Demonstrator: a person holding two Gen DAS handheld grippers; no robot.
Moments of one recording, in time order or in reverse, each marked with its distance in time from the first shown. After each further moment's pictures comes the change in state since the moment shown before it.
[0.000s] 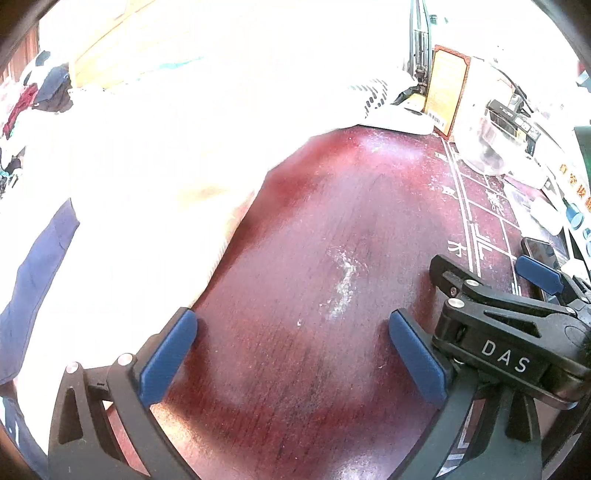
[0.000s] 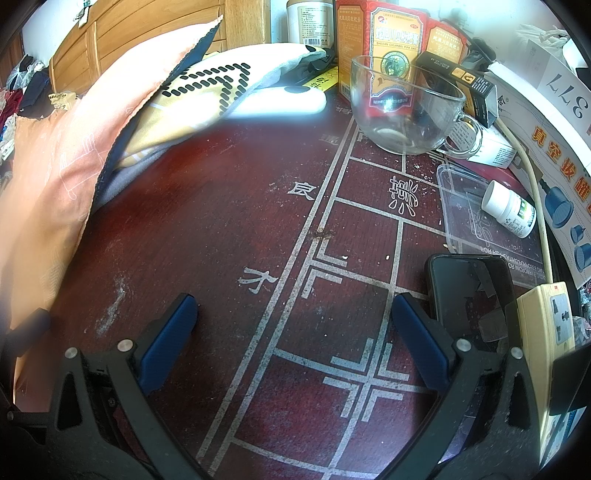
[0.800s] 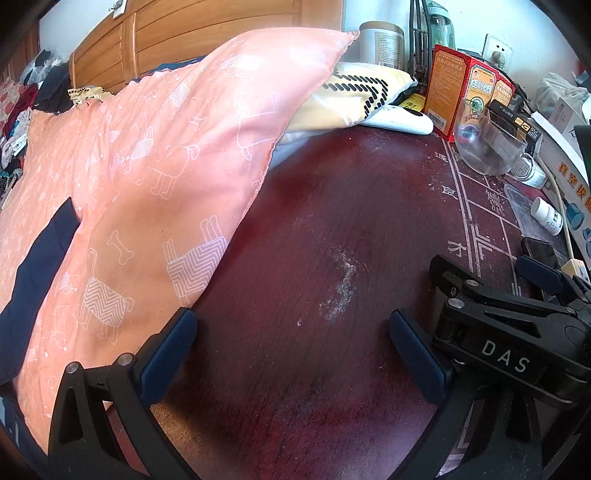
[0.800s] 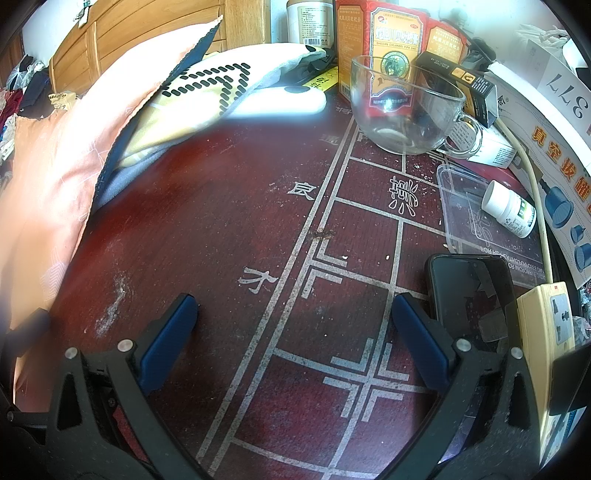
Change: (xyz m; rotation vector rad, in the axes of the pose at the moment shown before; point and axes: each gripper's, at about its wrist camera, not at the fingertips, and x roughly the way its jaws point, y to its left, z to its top) left arm 0.001 -0.001 0.003 0.000 0.001 0.000; right arm 0.000 0.000 0.000 0.002 0.000 0.000
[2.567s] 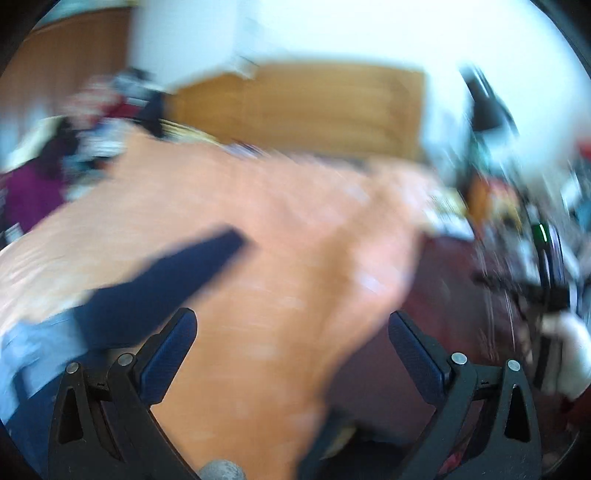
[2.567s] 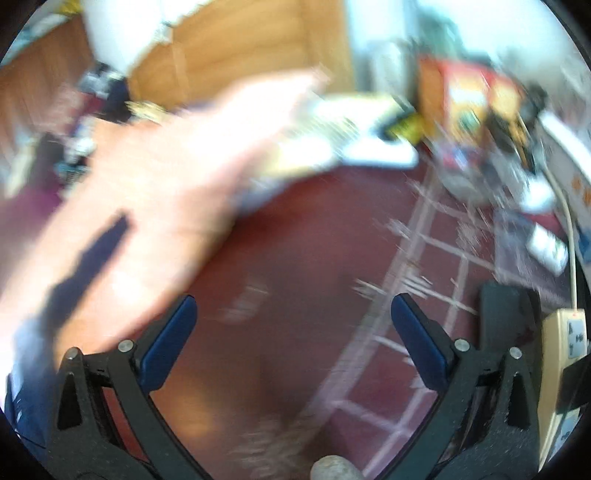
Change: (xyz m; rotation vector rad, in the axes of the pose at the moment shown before) left arm -0.283 0.227 -0.131 -0.283 -0.470 0.188; right arm -0.081 0.040 -0.006 -0.116 -0.139 0.339
